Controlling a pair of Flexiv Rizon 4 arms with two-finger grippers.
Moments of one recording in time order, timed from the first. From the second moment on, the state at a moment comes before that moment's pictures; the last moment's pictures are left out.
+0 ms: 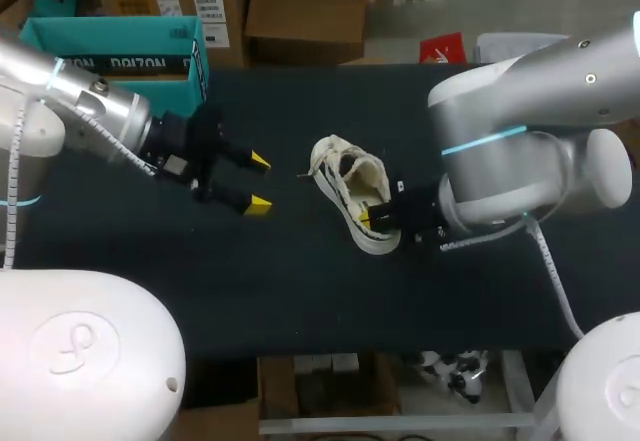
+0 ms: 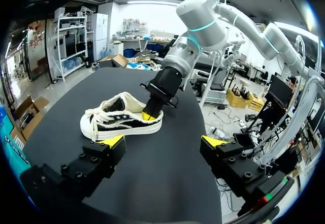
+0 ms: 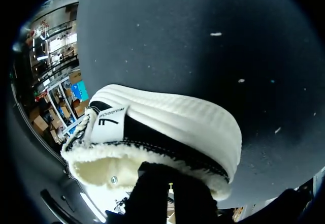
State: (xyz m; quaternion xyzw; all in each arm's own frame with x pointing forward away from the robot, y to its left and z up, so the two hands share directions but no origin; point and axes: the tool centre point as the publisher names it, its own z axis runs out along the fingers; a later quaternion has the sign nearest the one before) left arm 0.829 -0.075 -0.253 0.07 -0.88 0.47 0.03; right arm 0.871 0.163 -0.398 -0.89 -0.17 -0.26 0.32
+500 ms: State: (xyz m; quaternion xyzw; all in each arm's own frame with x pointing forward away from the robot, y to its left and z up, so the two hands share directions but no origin) left arm 0.824 -0.075 -0.248 0.19 -0.89 0.41 0.07; right arm 0.850 0.150 -0.345 -0.87 -0.21 -0.30 0.33
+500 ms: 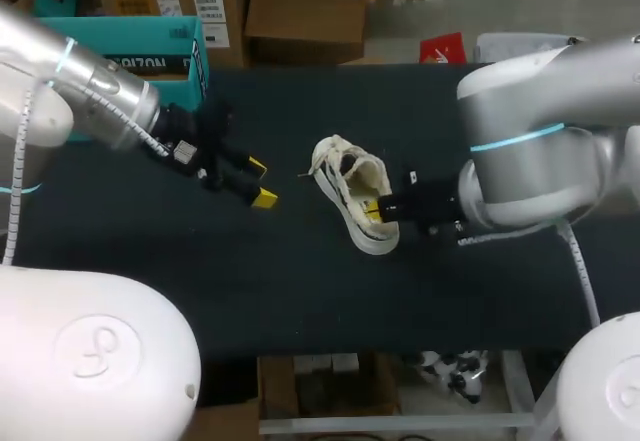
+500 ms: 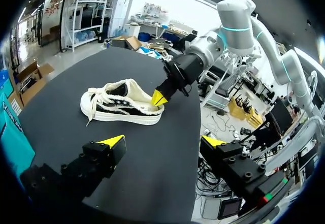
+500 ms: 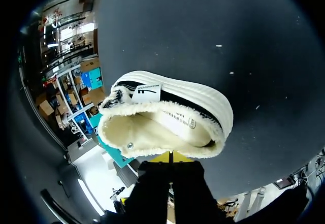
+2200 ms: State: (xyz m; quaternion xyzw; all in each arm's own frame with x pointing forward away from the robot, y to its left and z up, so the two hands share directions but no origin) left arm 0.834 -0.128 -0.275 0.52 -0.77 0.35 0.11; right arm 0.841 0.026 -0.306 -0.70 -0.55 -0.16 0.43
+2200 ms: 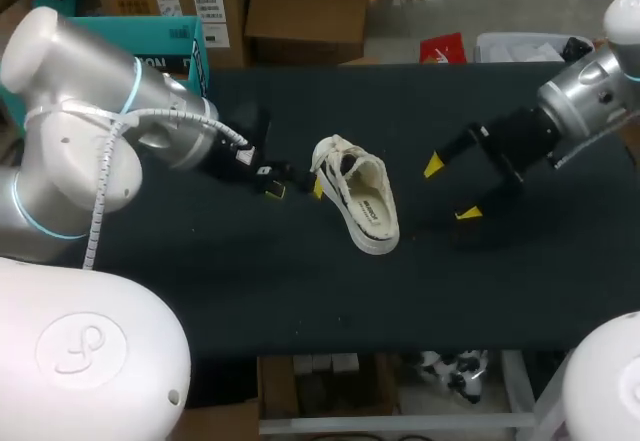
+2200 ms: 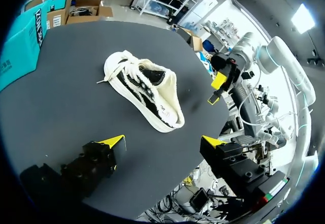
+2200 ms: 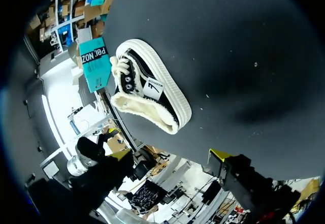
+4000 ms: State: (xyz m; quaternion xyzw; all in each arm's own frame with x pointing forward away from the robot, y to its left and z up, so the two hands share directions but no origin) left arm 0.905 -0.206 -0.352 0.74 -0.66 0.13 0.00; right arm 0.808 -0.051 -0.322 -0.29 -0.94 -0.03 0.16
